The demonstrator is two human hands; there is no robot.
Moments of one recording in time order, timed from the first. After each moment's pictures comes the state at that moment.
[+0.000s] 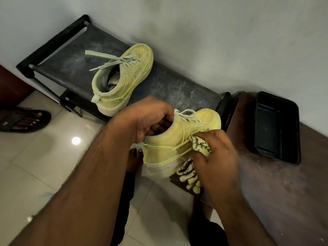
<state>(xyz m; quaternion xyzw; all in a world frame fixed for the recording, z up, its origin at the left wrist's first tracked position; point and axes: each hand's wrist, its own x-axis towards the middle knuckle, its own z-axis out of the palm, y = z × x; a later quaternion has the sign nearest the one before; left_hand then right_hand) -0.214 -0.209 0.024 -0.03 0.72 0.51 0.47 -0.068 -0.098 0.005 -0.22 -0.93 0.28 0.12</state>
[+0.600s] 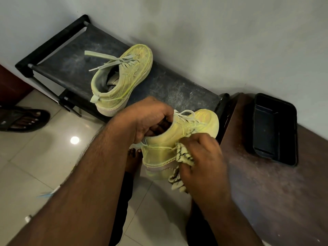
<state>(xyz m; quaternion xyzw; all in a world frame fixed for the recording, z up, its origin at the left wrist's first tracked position) -0.214 -0.209 0.027 -0.02 0.72 0.51 0.47 -0.065 -0.116 0.008 -0.13 -0.96 0.23 0.12</state>
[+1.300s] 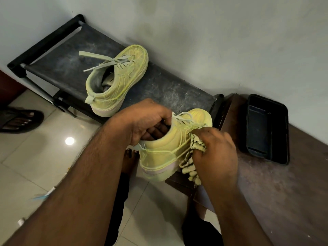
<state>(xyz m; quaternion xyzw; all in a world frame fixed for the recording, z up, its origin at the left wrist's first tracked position) -0.209 -0.207 0.032 -0.01 0.71 0.51 0.49 -0.073 -0.086 0.009 -0.21 -0.96 0.15 0.09</state>
